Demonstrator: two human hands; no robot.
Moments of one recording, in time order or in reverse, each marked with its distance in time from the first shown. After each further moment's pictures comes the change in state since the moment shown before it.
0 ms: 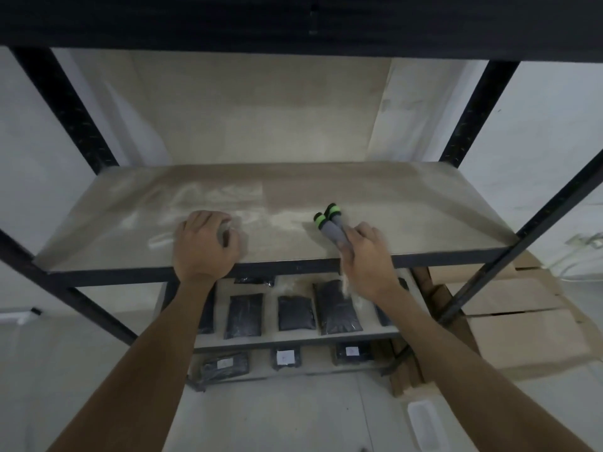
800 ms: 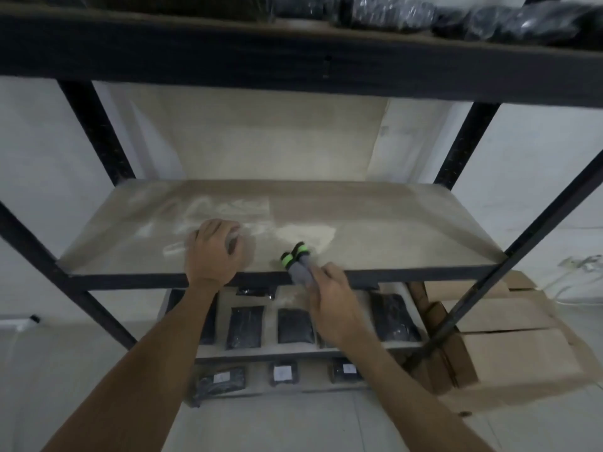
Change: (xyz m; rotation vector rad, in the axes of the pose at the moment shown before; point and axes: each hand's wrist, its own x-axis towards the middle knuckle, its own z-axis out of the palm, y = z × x) left_hand -0.002 -0.004 -0.005 -0.126 0.013 -0.008; right_hand -0.051 -0.077 0.008 0.156 -0.008 -0.112
